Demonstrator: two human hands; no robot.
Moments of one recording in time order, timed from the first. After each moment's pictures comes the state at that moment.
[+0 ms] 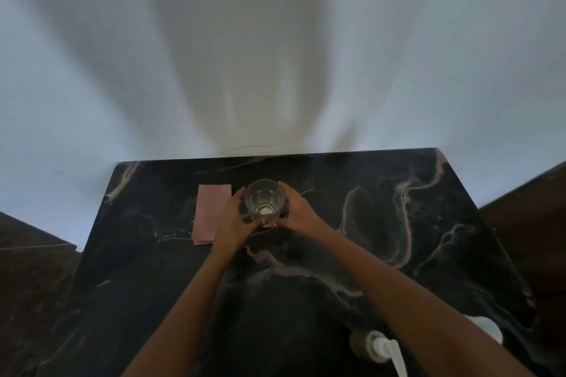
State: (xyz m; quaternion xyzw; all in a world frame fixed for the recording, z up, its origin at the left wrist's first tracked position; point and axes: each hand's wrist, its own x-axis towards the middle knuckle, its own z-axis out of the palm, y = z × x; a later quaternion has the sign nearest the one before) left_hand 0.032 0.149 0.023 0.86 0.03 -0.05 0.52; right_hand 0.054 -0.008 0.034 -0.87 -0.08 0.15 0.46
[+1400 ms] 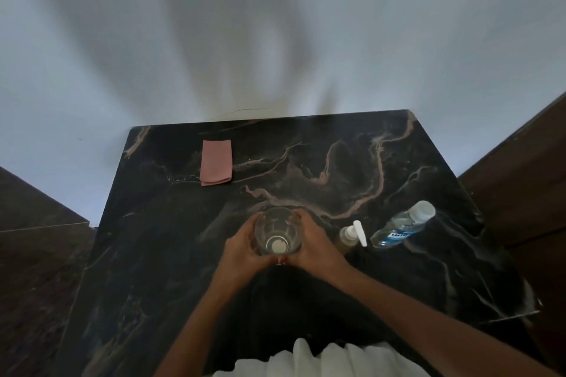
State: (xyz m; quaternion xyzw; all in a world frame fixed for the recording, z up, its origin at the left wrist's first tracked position) left_hand -0.186 0.140 0.055 0.77 -0.03 -0.10 0.63; right_hand -0.180 -0.023 0.079 -0.86 -0.04 0.14 0.48
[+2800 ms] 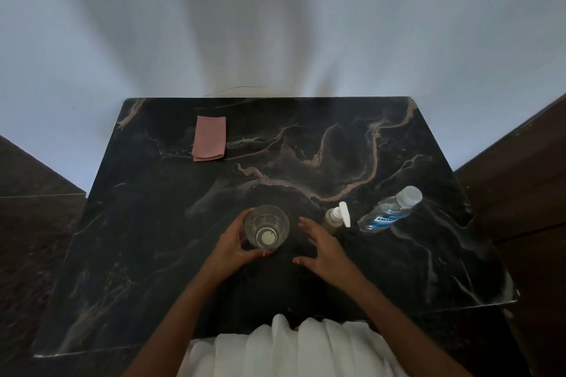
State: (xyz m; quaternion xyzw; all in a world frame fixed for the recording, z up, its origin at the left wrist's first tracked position) left_hand -0.202 0.136 0.005 0.77 -0.04 -0.16 0.61; right_hand -0.219 -0.078 0.041 -0.87 -0.01 0.22 0.45
